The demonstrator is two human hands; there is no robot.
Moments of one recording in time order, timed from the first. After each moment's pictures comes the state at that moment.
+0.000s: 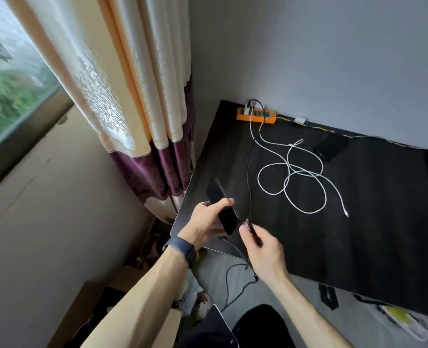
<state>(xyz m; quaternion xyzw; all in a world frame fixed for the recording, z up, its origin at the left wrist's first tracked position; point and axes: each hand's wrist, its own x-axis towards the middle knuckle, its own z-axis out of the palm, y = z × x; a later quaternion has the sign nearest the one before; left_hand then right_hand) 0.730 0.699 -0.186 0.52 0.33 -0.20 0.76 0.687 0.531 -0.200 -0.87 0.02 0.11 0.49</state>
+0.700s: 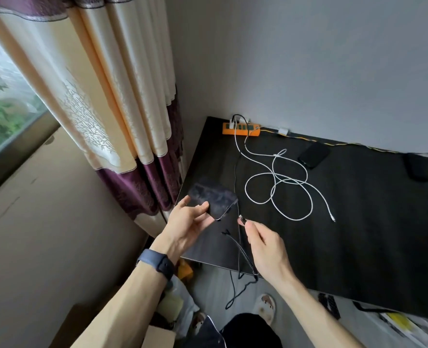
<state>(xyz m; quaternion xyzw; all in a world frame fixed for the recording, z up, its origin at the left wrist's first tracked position) 0.730 0.701 -0.159 0.32 0.31 -0.08 0.89 0.696 0.506 -0.150 -0.83 0.01 0.08 0.55</state>
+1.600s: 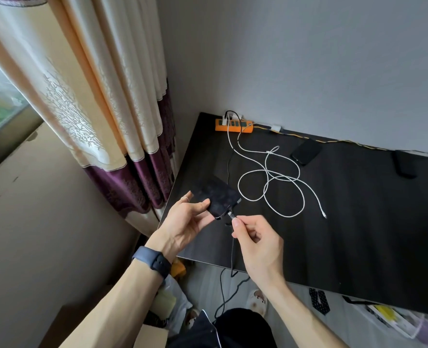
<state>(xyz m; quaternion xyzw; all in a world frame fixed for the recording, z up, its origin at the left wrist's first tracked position) 0.738 0.691 -0.155 0.32 0.27 -0.14 0.90 0.687 0.517 -0.148 -0.80 0.02 -0.05 0.59</state>
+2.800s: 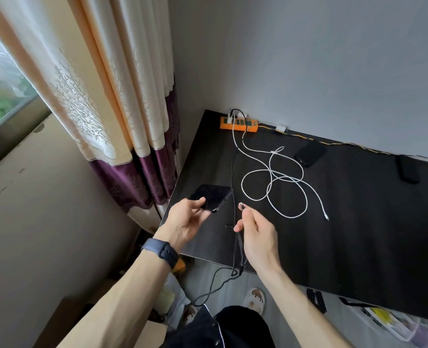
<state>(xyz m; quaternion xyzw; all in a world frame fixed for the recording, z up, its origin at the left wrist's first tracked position) 0.745 0.697 -0.162 0.26 0.40 -0.07 0.87 0.710 0.528 -0.154 -0.83 0.08 0.05 0.55</state>
